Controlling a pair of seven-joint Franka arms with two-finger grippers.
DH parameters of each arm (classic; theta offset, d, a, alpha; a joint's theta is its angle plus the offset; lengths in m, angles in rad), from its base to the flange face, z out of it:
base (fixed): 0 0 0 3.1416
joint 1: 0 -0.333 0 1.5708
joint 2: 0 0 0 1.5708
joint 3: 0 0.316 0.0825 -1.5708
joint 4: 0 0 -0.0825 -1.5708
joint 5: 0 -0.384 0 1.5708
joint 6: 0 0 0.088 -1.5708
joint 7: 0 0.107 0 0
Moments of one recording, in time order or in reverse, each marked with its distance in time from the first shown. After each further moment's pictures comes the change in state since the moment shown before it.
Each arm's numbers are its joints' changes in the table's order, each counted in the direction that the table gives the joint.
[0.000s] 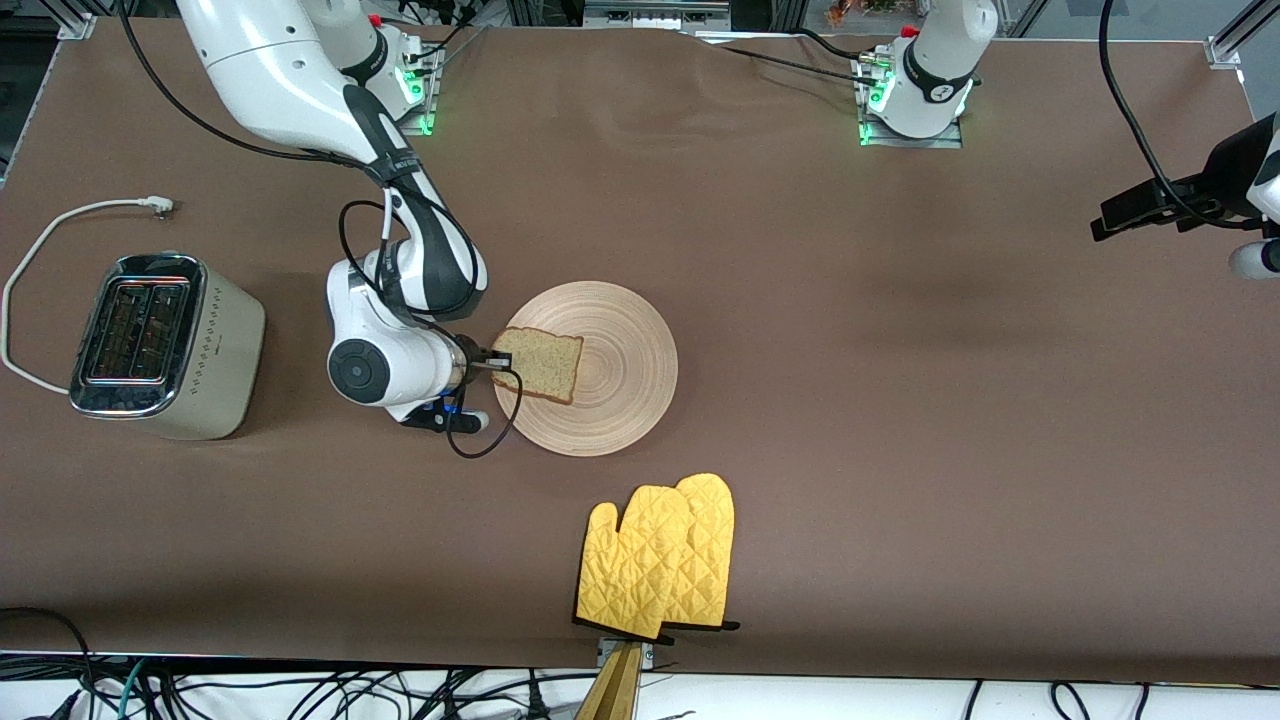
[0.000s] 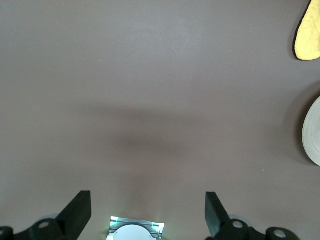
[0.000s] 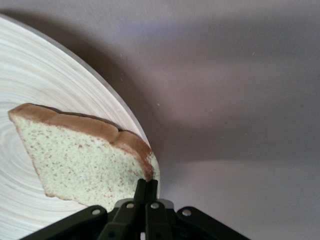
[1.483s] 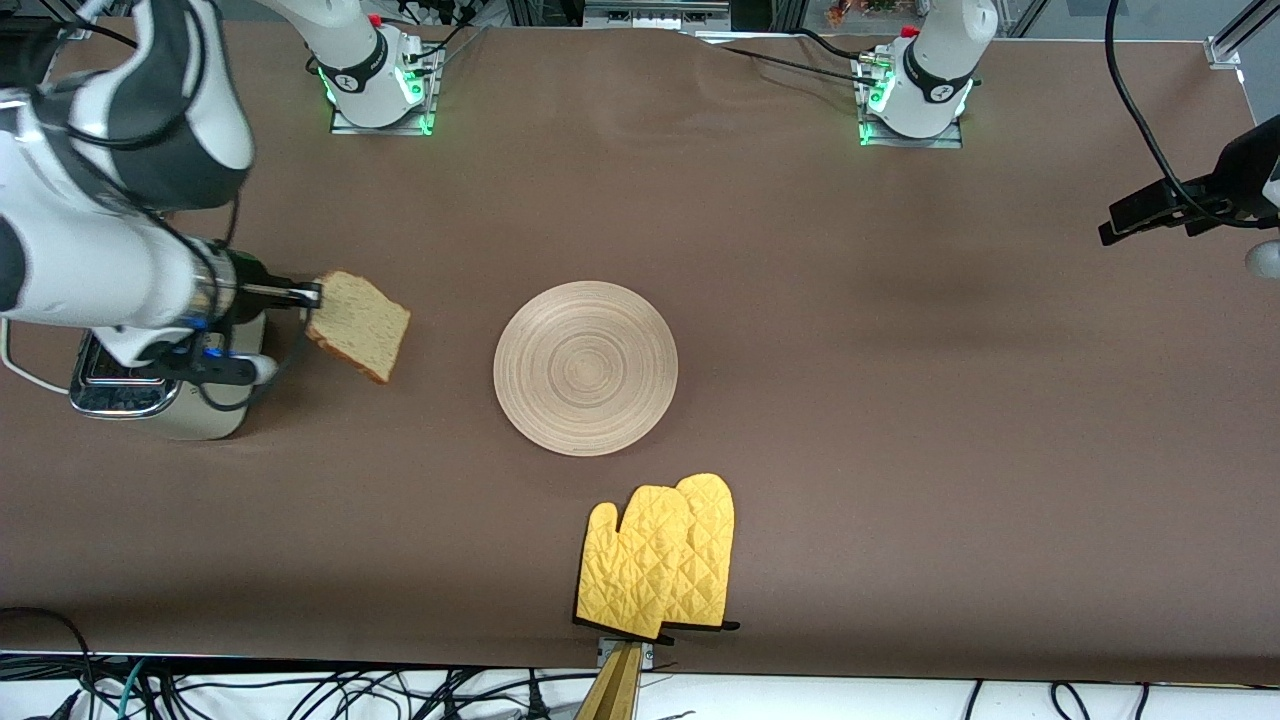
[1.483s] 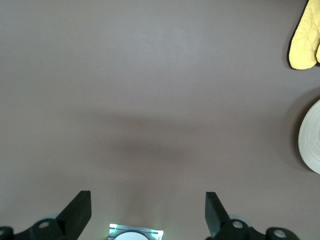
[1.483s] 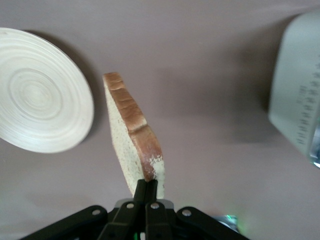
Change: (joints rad) left arm 0.000 0.003 0.001 -0.022 0.000 -0.016 0.000; right arm 0.004 -0.295 -0.311 -0.244 0.084 0.620 -0.170
